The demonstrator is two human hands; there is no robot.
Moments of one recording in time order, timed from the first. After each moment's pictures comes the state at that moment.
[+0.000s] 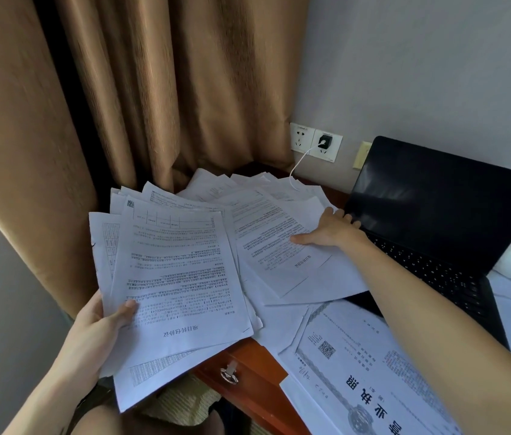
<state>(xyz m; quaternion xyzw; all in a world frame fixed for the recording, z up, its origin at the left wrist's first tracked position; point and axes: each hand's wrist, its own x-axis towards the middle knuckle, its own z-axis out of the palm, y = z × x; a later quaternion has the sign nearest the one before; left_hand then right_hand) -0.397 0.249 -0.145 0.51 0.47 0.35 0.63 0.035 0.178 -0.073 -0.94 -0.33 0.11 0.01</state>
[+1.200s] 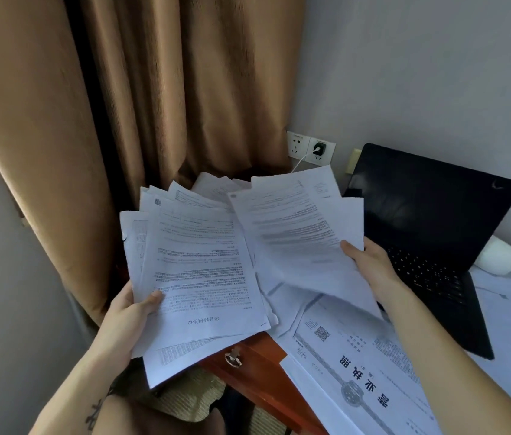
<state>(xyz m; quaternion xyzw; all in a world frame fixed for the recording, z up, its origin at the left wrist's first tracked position) -0.388 0.229 -0.135 0.50 0.43 0.33 0.68 -0.008 0.055 -0.087 -0.70 -0.21 0.24 0.64</state>
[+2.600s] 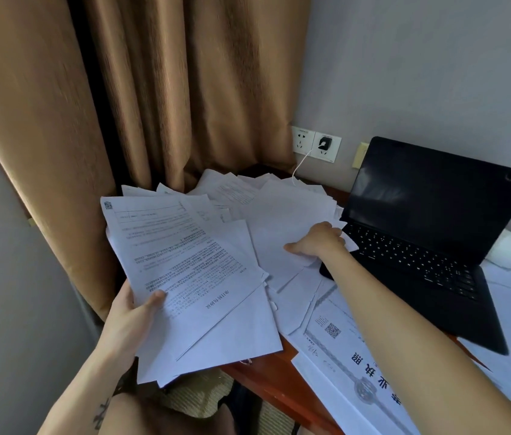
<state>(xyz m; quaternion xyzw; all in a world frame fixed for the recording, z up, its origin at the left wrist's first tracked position) -0.394 0.239 -0.146 0.55 0.44 0.37 0.61 -0.042 0.170 -0.078 -0.95 -0.28 0.13 0.07</state>
